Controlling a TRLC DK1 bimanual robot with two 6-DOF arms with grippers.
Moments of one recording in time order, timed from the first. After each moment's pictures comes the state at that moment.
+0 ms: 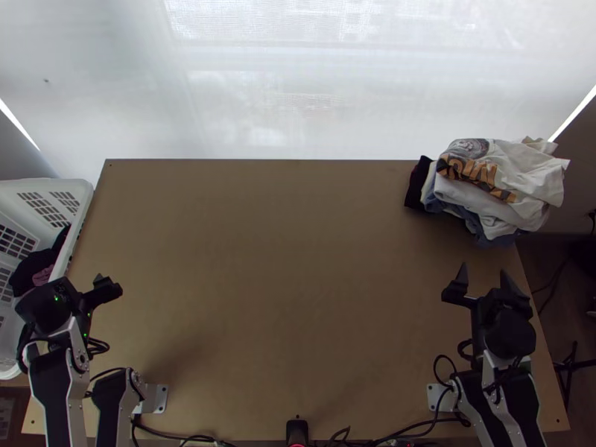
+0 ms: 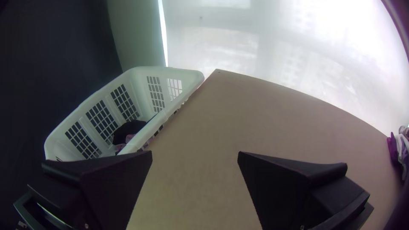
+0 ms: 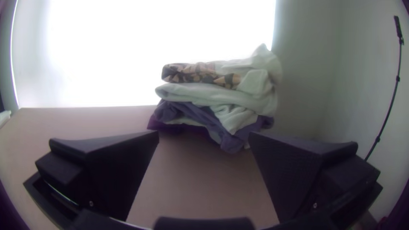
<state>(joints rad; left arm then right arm) 0.45 0.47 0.51 -0.51 -0.09 0.01 0.16 0.23 0.26 -0.18 0.42 0.03</state>
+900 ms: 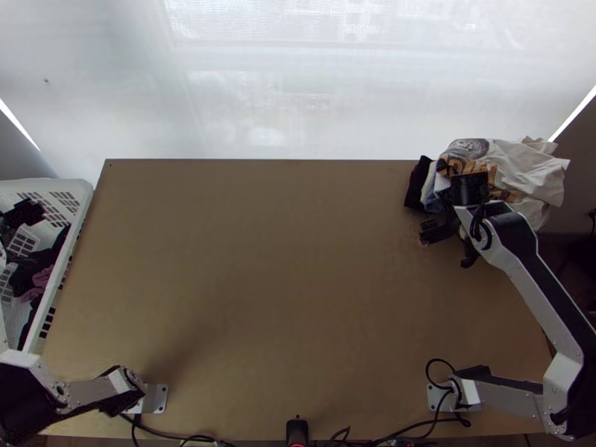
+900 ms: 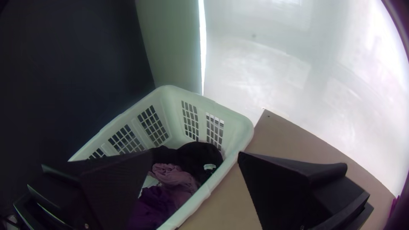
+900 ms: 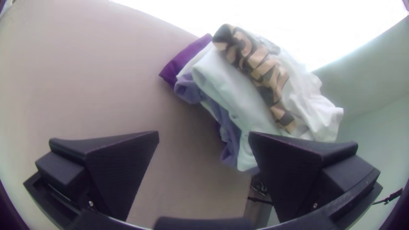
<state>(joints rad) 0.70 1.32 1.25 -0.47 -0.06 0.05 0.21 1.35 1.23 -0.77 0.41 -0.28</state>
